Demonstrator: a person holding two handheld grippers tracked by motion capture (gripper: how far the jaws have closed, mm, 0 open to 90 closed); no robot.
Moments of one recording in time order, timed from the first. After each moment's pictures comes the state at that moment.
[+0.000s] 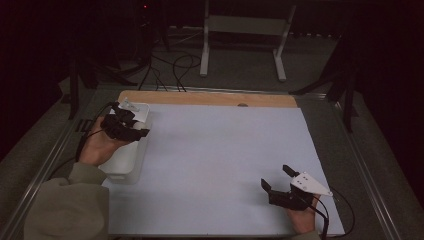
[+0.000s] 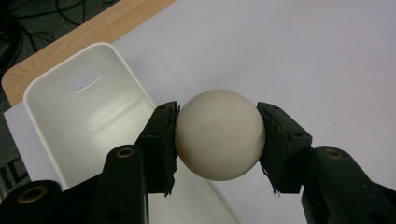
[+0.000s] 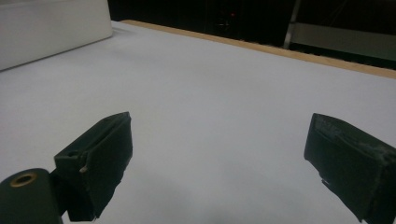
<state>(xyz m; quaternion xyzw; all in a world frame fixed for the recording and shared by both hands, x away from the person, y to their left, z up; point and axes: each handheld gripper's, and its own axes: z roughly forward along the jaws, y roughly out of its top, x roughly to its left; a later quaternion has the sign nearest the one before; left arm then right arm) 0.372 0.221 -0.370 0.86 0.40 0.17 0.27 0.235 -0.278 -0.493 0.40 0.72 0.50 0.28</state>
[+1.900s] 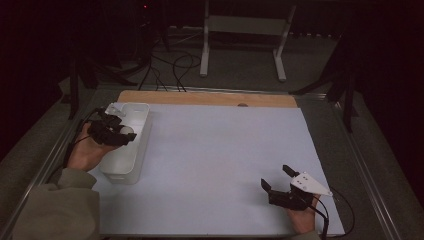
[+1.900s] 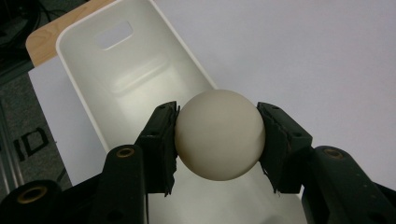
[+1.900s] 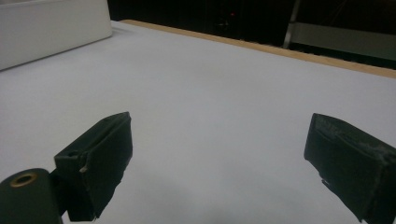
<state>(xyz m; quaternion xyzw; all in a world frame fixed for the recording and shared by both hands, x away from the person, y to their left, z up) 0.365 0.255 -0.387 0.85 0.43 0.18 0.25 0.235 -0.278 -0.493 0.40 0.71 0.50 0.28</state>
